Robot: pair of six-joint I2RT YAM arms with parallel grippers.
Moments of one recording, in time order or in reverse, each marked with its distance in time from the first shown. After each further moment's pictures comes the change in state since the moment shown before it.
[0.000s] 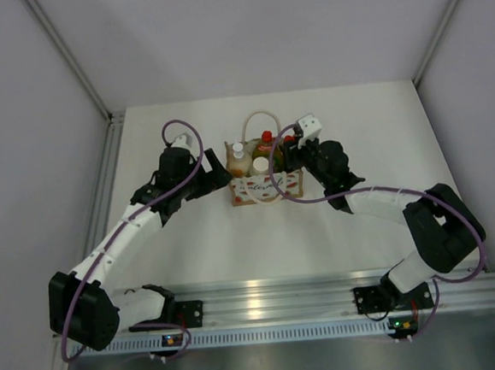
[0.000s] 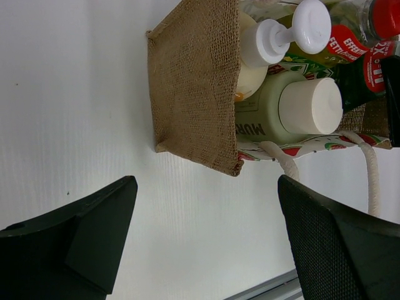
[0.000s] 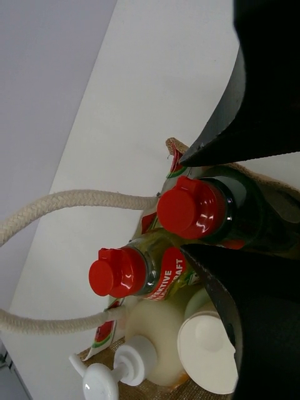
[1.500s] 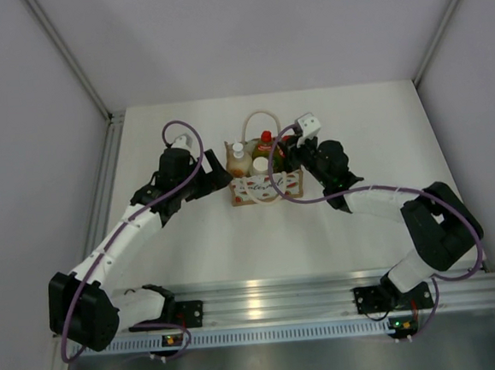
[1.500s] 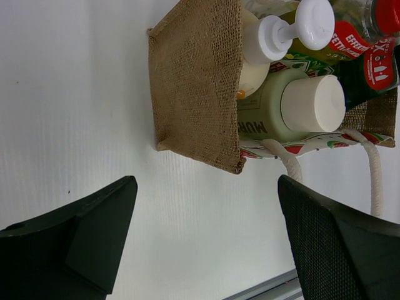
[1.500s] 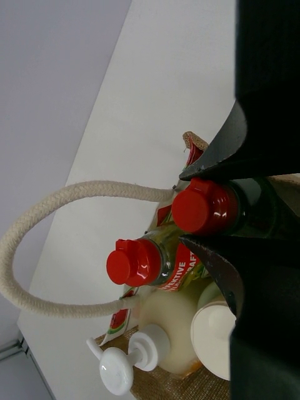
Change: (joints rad) left arm -0.001 -0.005 -0.009 0.000 0.000 0.003; right arm -0.001 0.018 0.008 0.063 -0.025 -0.004
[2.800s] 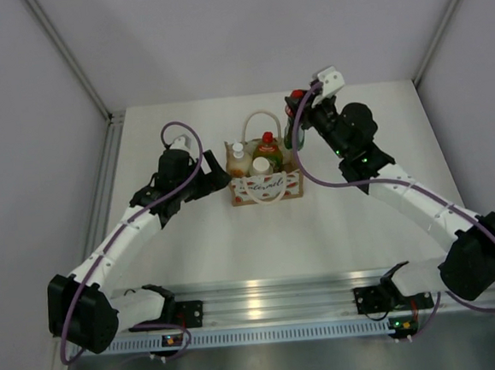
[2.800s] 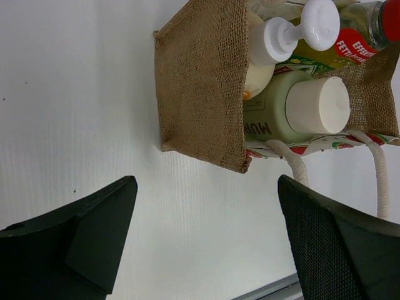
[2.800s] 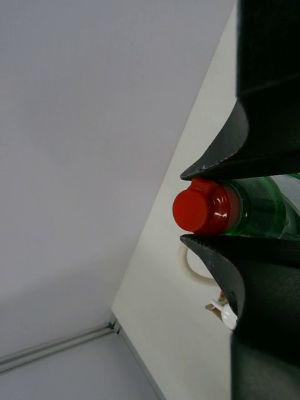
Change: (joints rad) left arm 0.000 -0.013 -0.009 0.001 -0.019 0.003; right arm -0.008 -0.217 0.317 -0.357 -0.007 -0.029
